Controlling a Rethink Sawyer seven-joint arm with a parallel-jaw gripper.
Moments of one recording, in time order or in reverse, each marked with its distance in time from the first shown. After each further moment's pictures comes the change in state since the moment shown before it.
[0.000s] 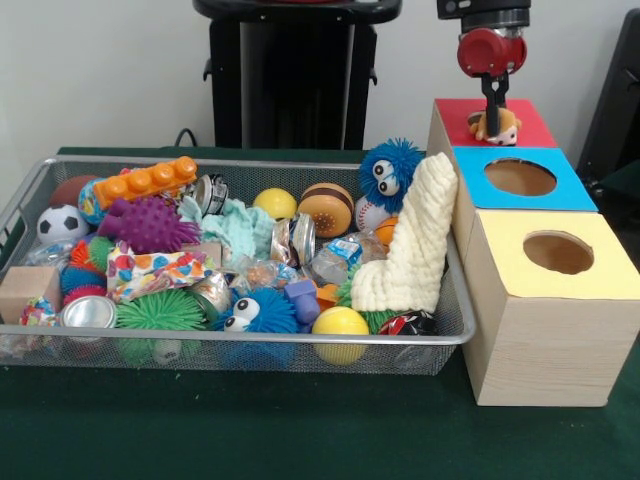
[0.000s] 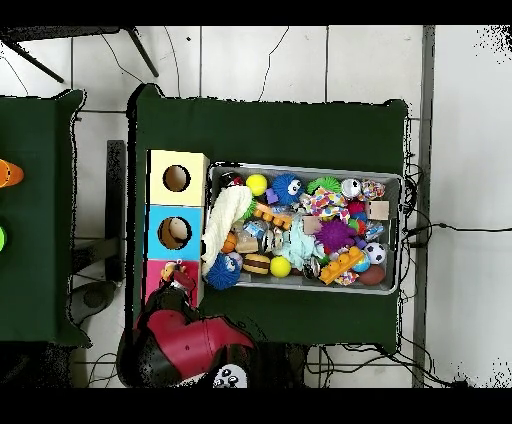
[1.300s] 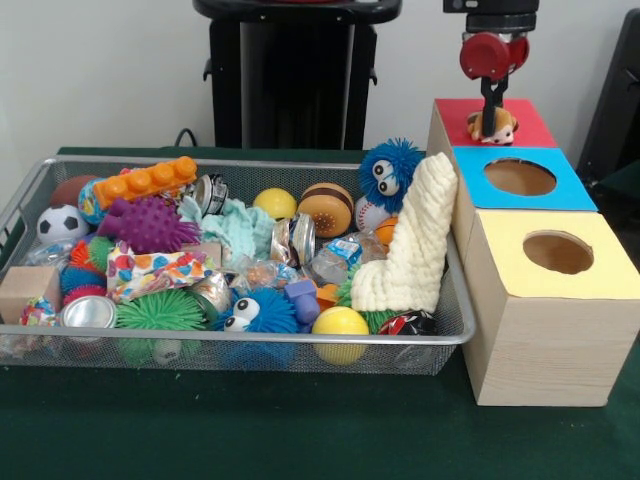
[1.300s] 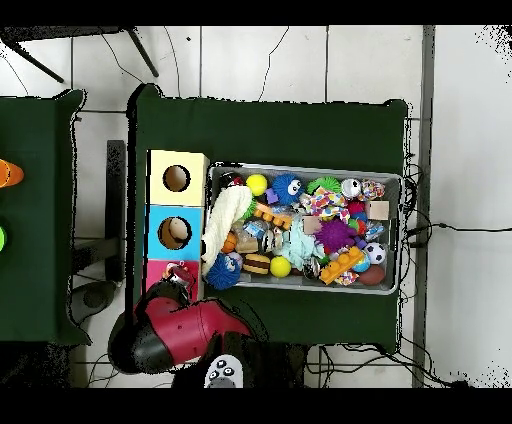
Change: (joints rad) arm -0.003 -0.020 0.022 -0.078 0.001 0.261 0.000
